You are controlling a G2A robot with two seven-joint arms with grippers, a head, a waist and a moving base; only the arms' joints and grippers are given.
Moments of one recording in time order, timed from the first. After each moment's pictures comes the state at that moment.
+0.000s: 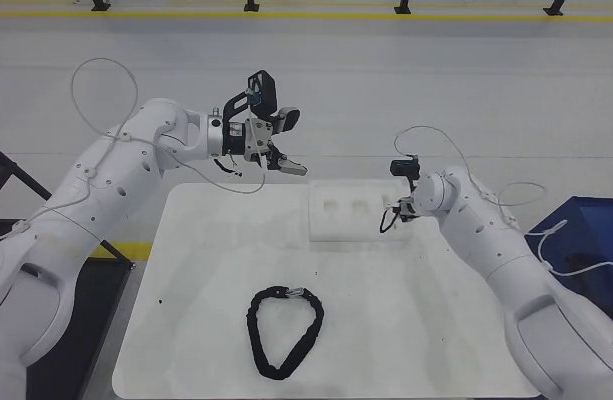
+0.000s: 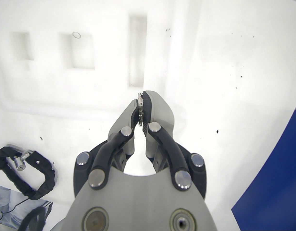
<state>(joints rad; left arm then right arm) 0.10 -1.01 -0.30 -0.98 0.58 -1.01 0.00 -0.39 -1.29 0.64 -0.67 -0.56 0.12 0.98</state>
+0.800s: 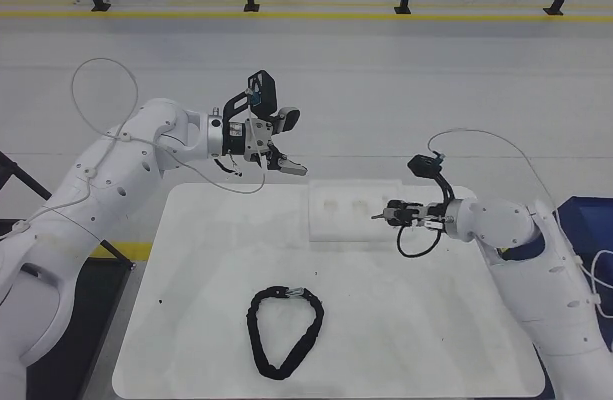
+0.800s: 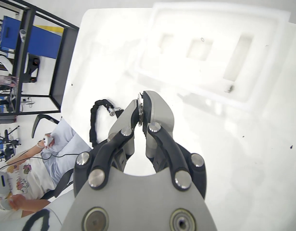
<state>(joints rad) 0.10 -1.01 -0.30 -0.98 0.58 -1.01 0.00 -0.93 -1.05 1.24 -1.54 -0.32 0.00 1.10</state>
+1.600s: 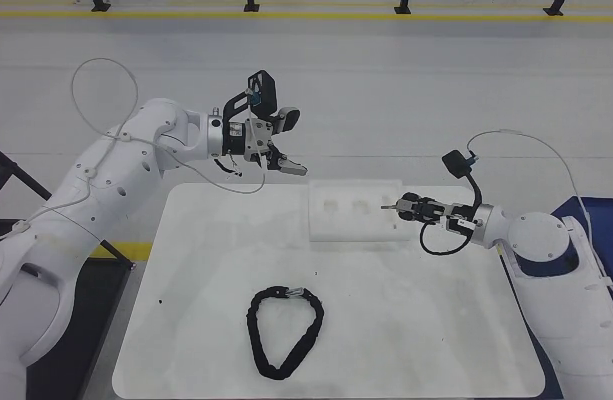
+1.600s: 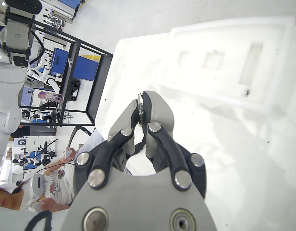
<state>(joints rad) 0.10 -1.01 -0.30 -0.98 0.58 -1.01 0.00 -1.02 -1.03 1.37 -1.57 -0.13 -0.01 1.03</state>
